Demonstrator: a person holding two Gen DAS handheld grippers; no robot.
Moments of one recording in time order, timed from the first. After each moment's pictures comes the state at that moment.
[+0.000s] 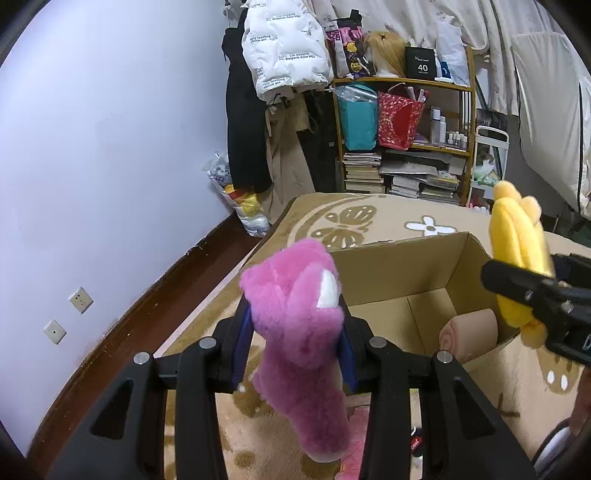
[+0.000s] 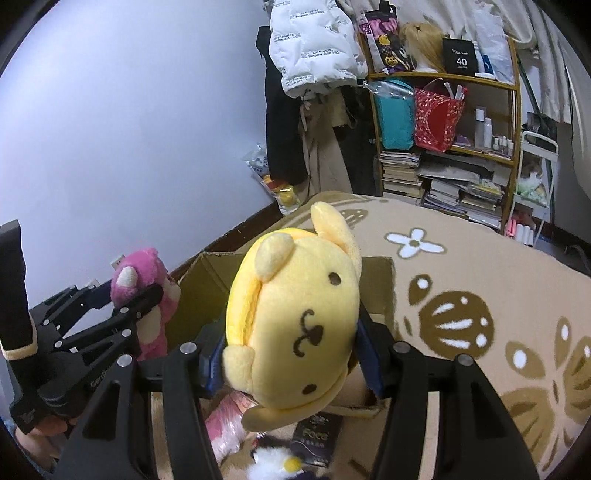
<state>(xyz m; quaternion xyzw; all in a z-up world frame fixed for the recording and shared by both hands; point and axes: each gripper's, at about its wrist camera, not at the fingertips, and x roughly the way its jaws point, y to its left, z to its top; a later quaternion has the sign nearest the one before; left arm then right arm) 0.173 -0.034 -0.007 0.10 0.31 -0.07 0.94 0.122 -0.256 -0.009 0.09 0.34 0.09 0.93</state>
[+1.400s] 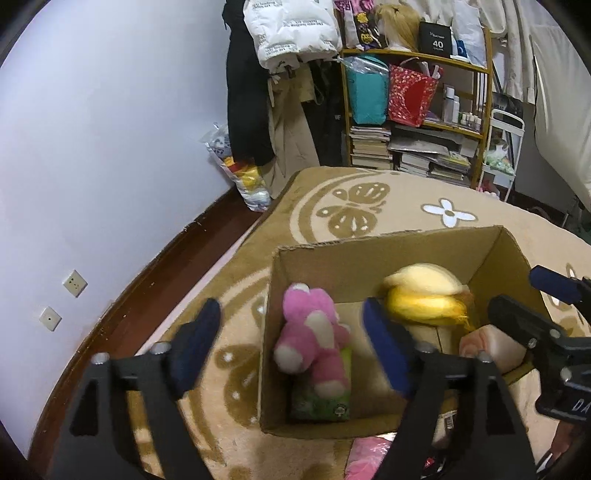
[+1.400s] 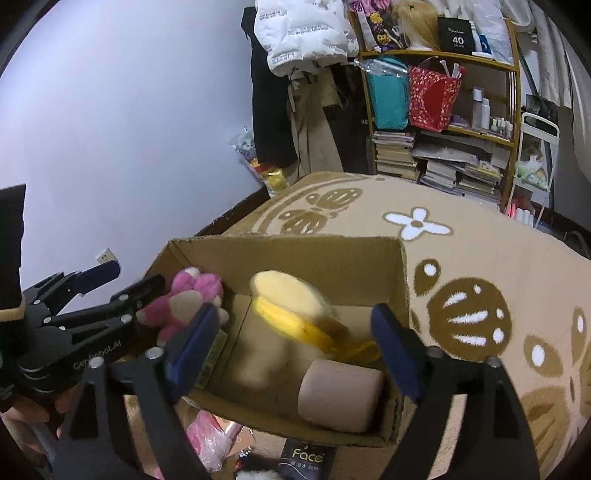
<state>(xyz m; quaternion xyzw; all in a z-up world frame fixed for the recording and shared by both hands) 0.221 -0.037 -0.031 0.10 0.36 -0.05 0.92 0.152 -0.256 -0.045 0.10 0.36 0.07 0.92</state>
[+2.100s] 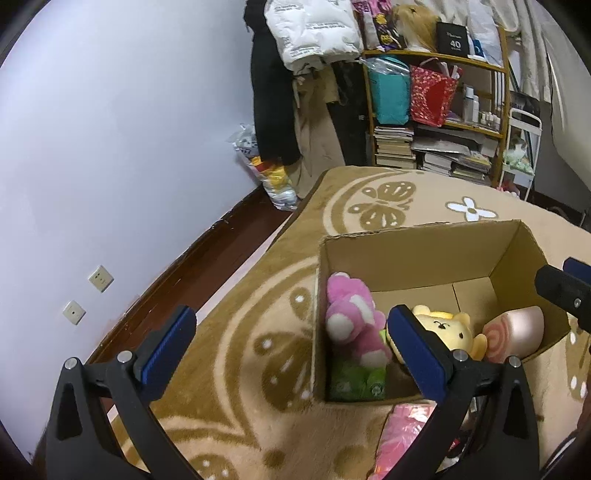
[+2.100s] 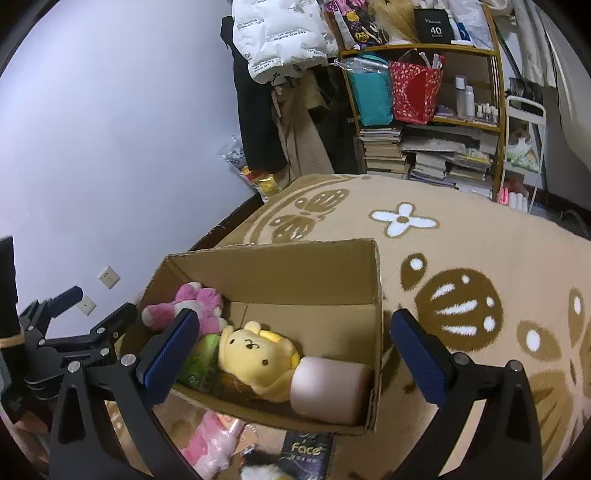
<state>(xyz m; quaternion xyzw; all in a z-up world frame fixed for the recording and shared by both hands) 0.201 -0.010 -0.020 0.11 0.36 -0.01 0.93 0.147 -0.273 -0.038 0.14 0.37 0.06 0.92</state>
